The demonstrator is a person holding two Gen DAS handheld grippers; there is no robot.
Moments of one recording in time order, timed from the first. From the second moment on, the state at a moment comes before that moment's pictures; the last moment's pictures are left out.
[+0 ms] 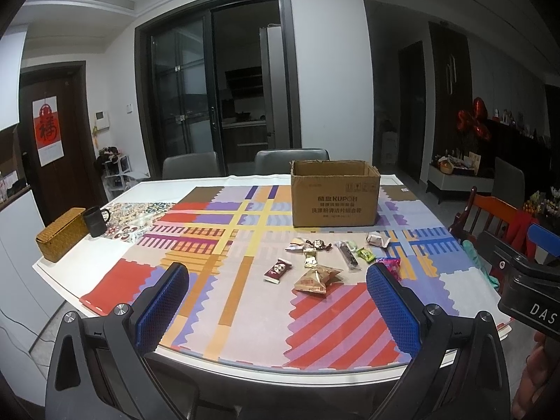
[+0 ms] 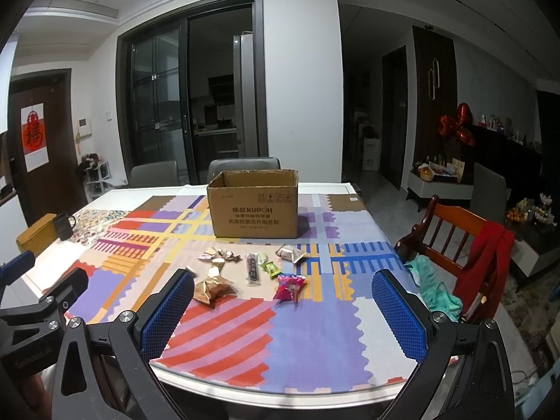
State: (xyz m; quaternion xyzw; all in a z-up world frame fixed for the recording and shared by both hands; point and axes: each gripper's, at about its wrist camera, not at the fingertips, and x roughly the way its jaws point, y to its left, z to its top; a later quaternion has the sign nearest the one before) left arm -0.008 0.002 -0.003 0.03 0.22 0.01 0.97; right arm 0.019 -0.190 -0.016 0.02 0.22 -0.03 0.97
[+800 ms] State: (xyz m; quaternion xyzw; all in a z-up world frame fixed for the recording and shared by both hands) left arm 0.059 -0.012 -0.033 0.05 0.28 -0.01 0.96; right arm 0.070 -0.196 -0.037 0.03 0.26 -0.03 0.96
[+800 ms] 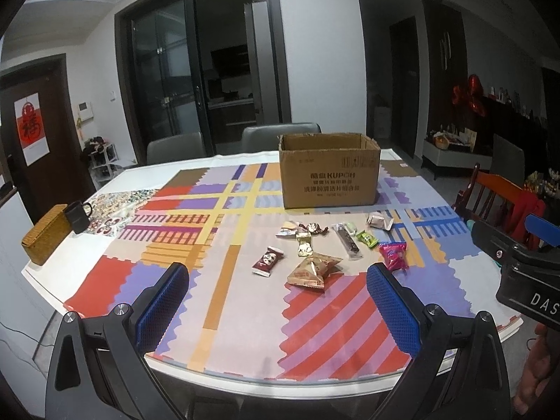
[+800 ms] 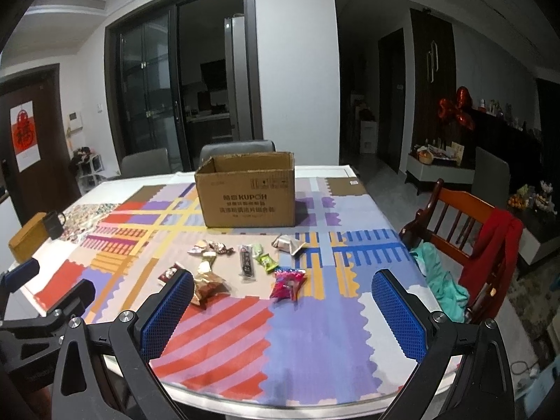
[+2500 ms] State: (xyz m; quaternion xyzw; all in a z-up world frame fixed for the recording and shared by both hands) left arm 0.251 -0.053 -0.195 0.09 0.43 -0.10 0.89; right arm 0.269 -0.209 -0.191 0.01 0.45 -0.05 0.89
